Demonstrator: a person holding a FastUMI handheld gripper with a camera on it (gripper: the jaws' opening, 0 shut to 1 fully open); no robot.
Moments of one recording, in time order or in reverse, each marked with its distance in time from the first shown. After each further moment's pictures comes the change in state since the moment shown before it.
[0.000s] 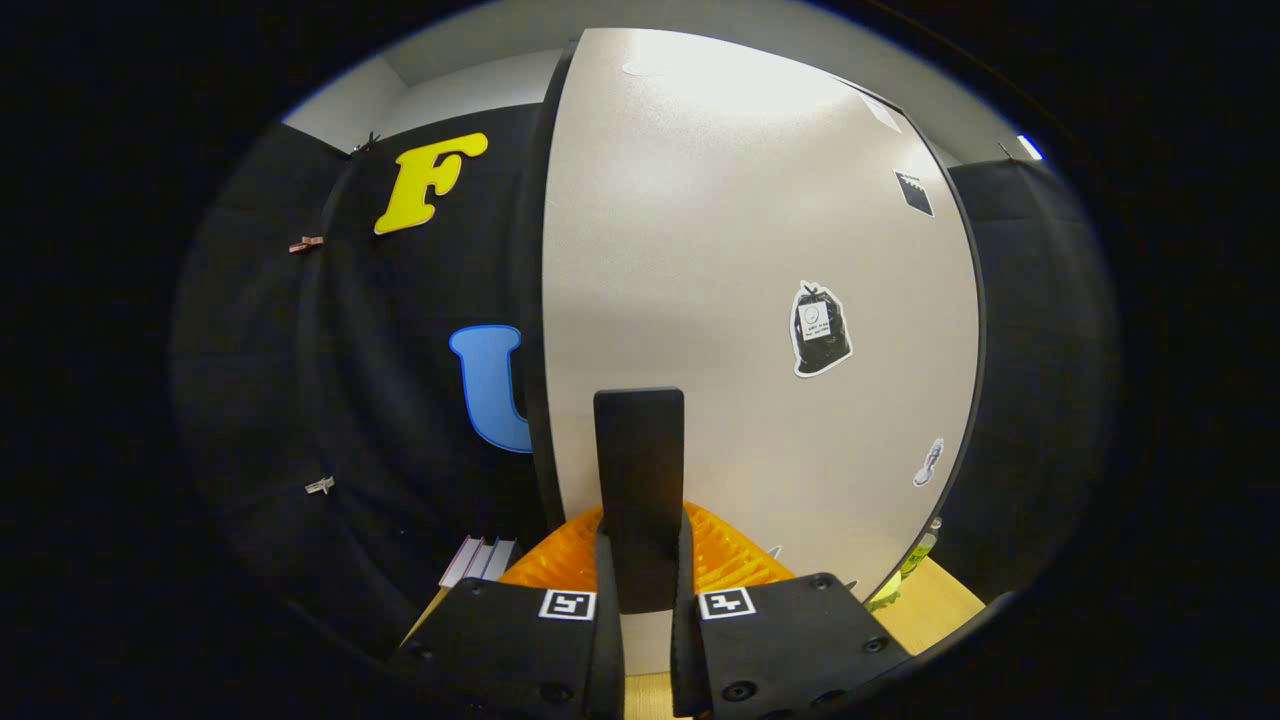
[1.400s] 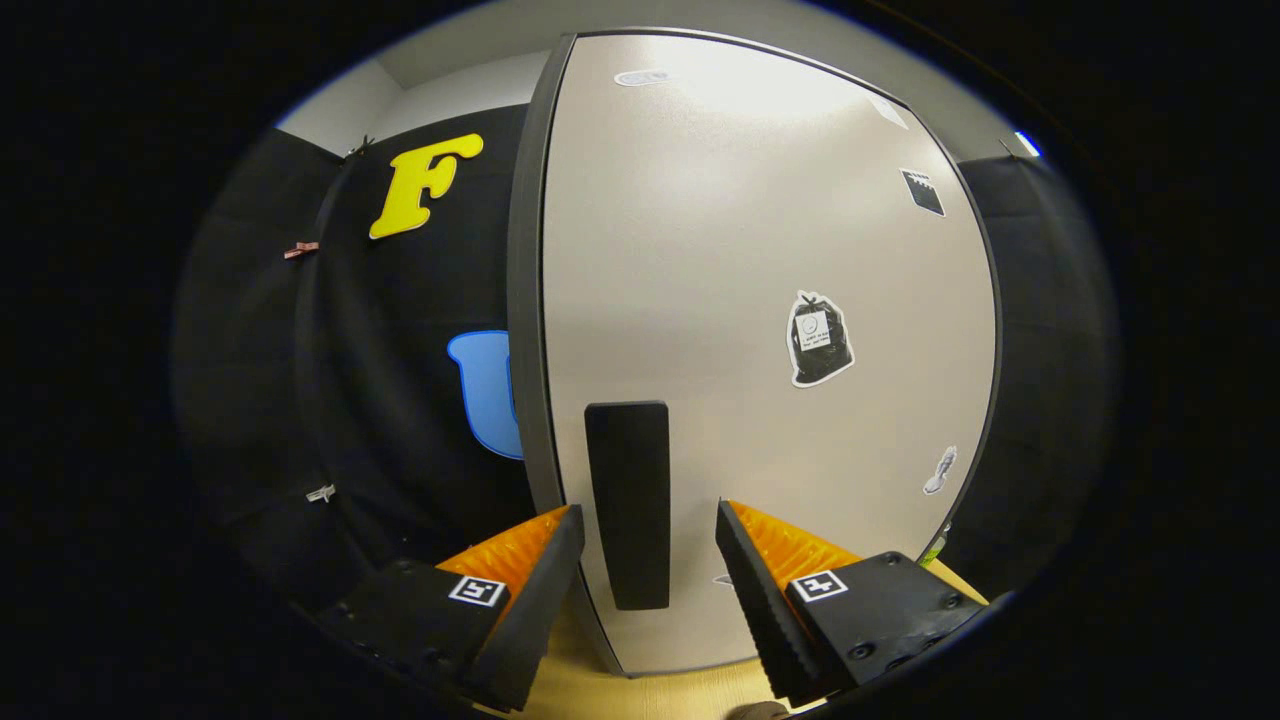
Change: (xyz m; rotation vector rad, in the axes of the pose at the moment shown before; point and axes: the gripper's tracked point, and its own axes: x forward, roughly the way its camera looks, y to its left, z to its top) arm 0.023 -0.003 0.004 0.001 -0.011 -0.016
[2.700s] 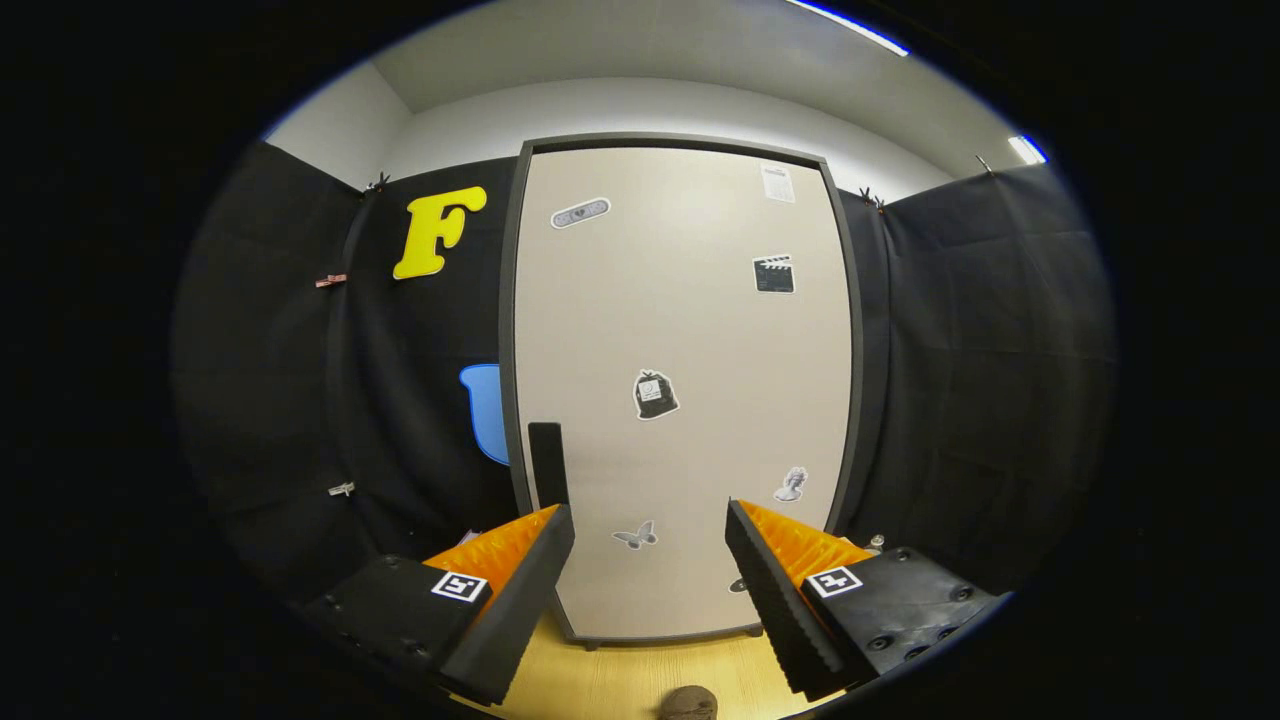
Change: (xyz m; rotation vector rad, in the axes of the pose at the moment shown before) arm -0.144 -0.080 0.041 -0.008 -0.071 0.037
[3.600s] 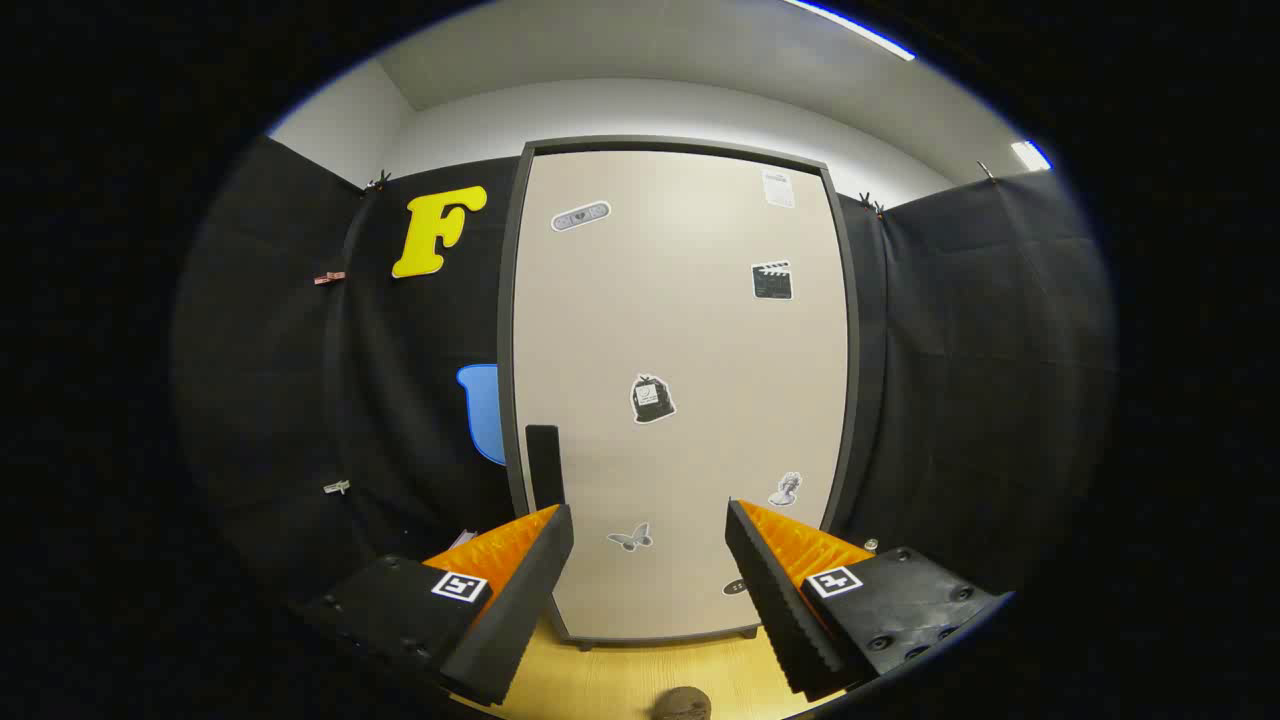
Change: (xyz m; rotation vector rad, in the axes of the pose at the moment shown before) arm -0.005 -0.008 0.005 -0.018 -0.005 -0.014
